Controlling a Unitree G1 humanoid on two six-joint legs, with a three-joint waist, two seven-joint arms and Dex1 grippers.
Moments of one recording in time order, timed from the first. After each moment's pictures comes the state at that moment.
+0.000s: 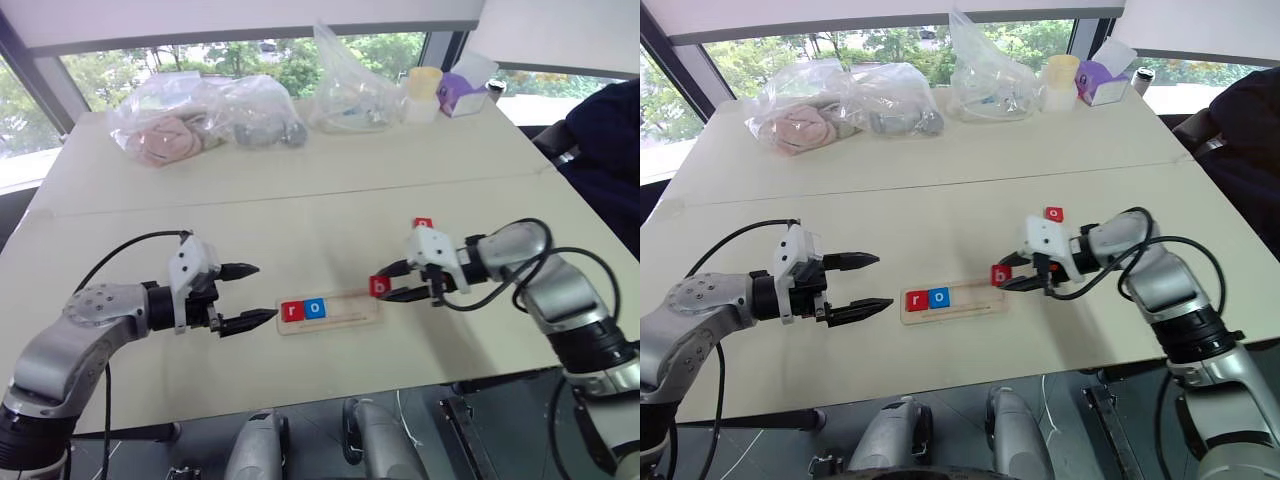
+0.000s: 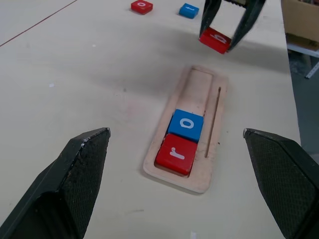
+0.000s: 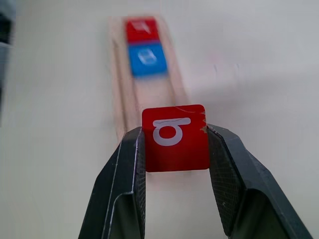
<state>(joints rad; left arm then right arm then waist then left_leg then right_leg) -0.12 0.80 0.10 -0.45 -0.61 0.62 -0.93 -0.57 -0.73 0.29 -0.08 0.20 0.38 1.35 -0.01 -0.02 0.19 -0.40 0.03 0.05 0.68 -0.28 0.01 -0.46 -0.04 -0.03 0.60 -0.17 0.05</state>
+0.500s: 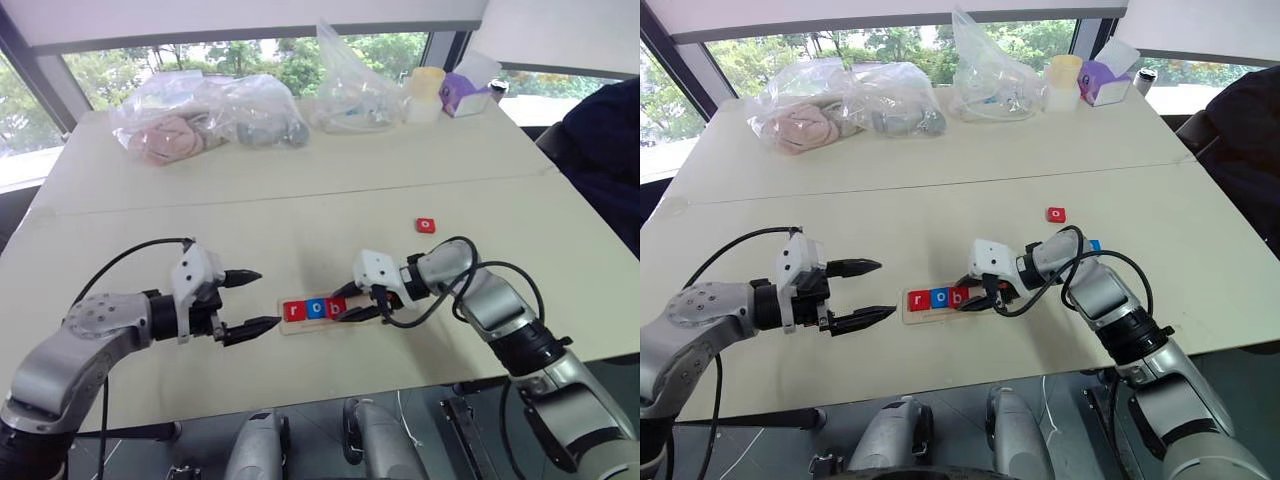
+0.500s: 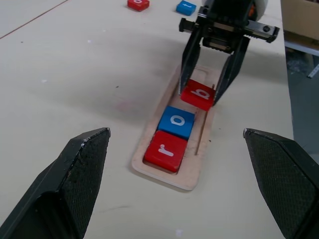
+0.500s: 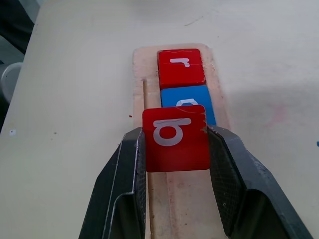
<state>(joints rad) -0.04 0.80 0.11 -0.56 -0.63 0.65 -0.88 -0.61 -0.58 0.41 0.03 0.13 0.35 1.29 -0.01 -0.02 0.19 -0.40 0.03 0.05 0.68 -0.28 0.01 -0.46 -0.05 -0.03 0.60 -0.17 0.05</state>
